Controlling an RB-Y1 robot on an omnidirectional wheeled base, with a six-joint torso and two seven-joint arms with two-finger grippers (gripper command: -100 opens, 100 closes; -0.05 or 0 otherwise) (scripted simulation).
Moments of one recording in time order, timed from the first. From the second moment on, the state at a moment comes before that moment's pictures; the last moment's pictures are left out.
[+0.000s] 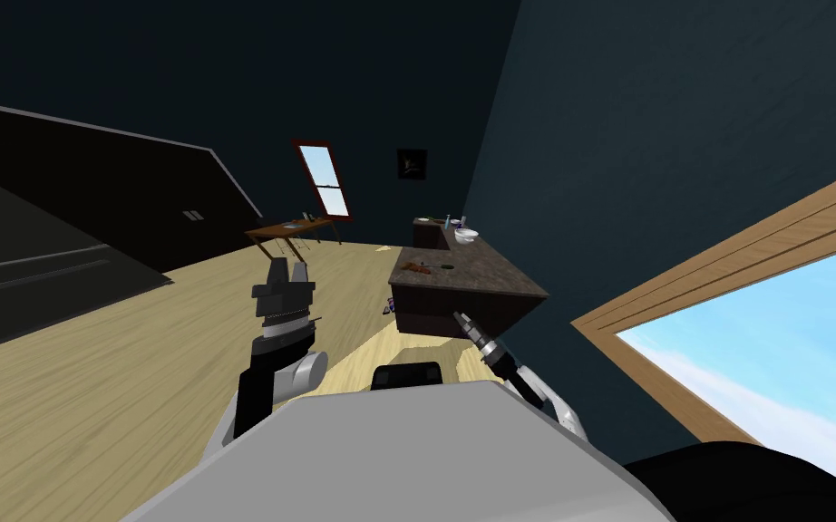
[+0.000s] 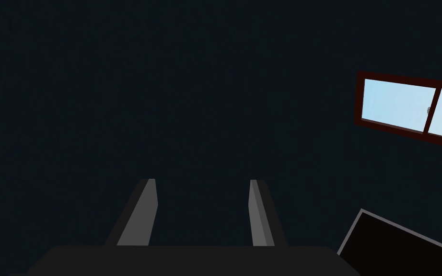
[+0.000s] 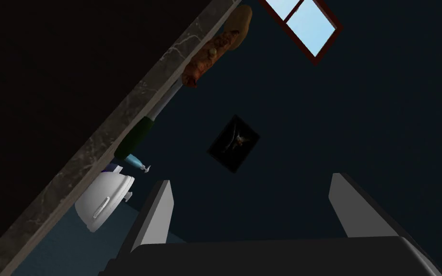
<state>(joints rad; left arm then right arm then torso) 0.49 -0.03 0.06 -2.31 0.03 -0.51 -0.06 0.50 -0.62 0.20 -1.70 0.14 -0.56 0.23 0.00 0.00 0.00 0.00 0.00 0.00</state>
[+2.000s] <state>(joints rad) 0.50 -0.03 0.06 -2.31 0.03 -0.51 -0.06 0.46 -1.11 0.44 -1.12 0.28 -0.69 0.52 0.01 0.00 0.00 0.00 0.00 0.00</state>
